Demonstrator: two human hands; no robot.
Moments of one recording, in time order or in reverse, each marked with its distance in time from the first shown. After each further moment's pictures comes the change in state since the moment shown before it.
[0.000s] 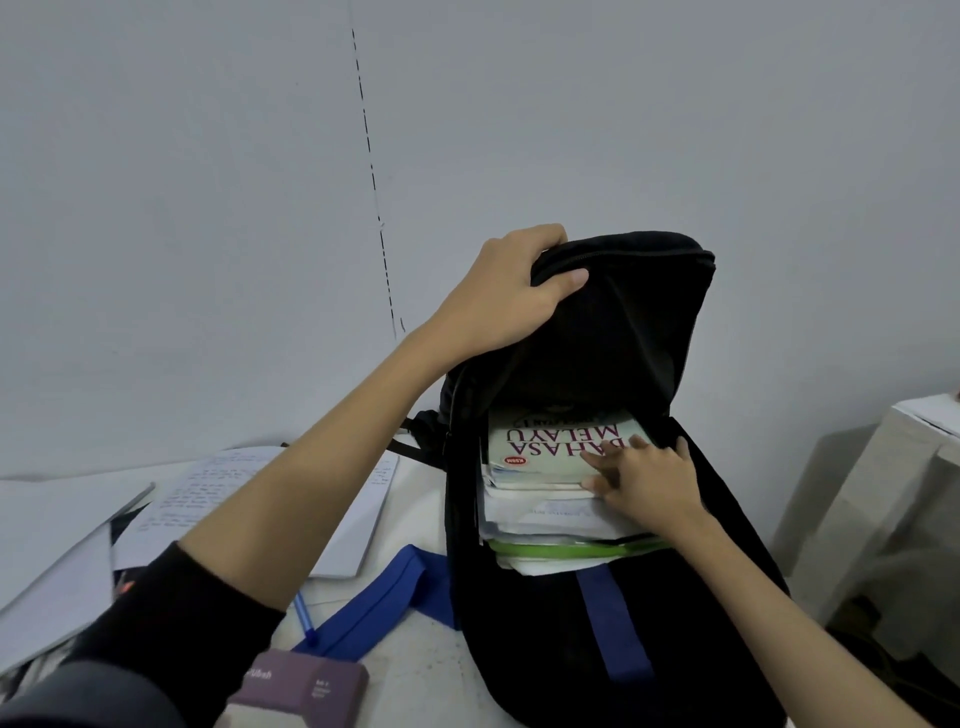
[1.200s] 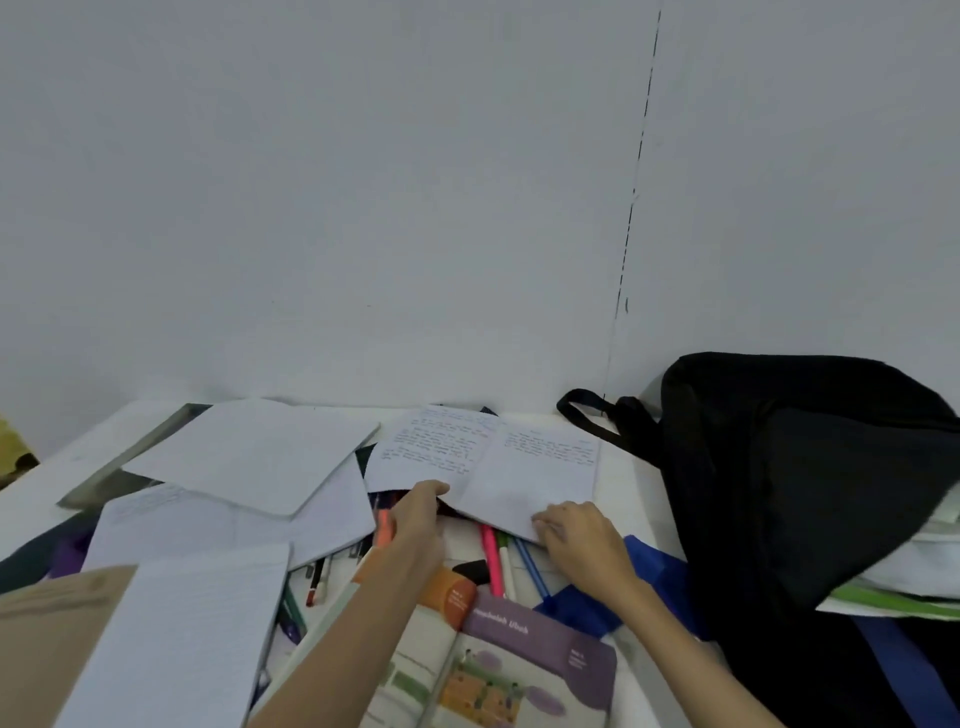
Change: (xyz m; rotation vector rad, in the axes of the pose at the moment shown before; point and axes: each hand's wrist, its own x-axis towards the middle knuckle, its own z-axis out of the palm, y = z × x) left_hand -0.277 -0.249 -0.065 -0.885 0.842 -1.442; right_hand -0.023 -0.291 0.064 0.541 -0.149 -0.387
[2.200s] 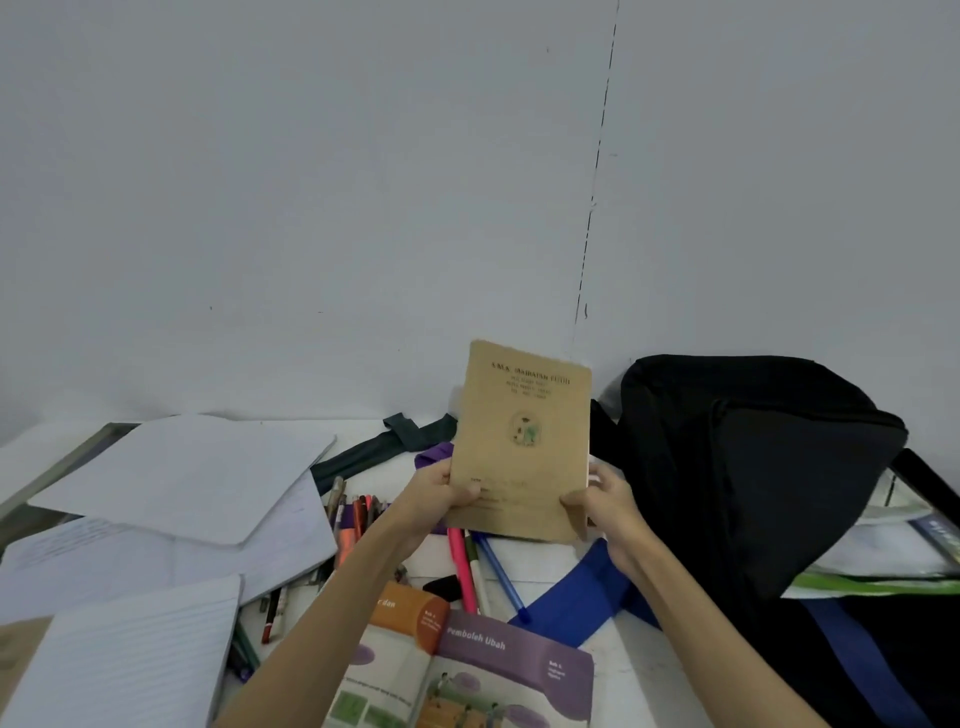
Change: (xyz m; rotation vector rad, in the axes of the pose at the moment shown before) left_hand 0.002 0.020 0.024 0.619 -0.689 0.242; right_hand 0.011 0.016 -0.054 1.001 0.167 0.586
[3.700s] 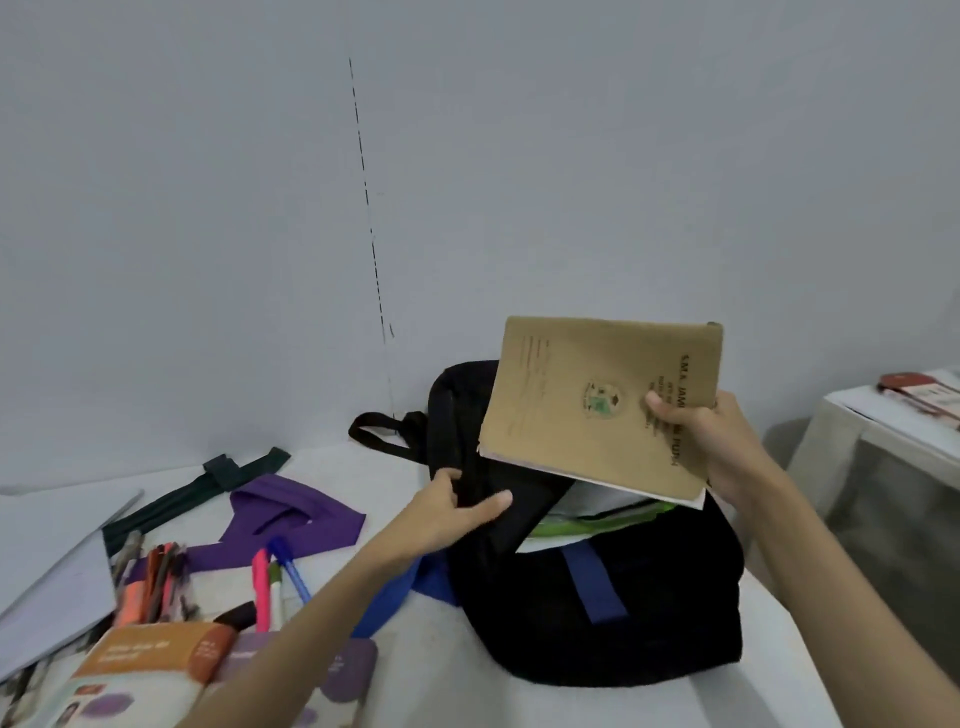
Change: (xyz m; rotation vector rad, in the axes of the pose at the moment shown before) left_hand -0.047 0.065 0.216 0.491 -0.189 0.098; right_hand -0.107 -0.060 -0.281 0.191 0.236 -0.408
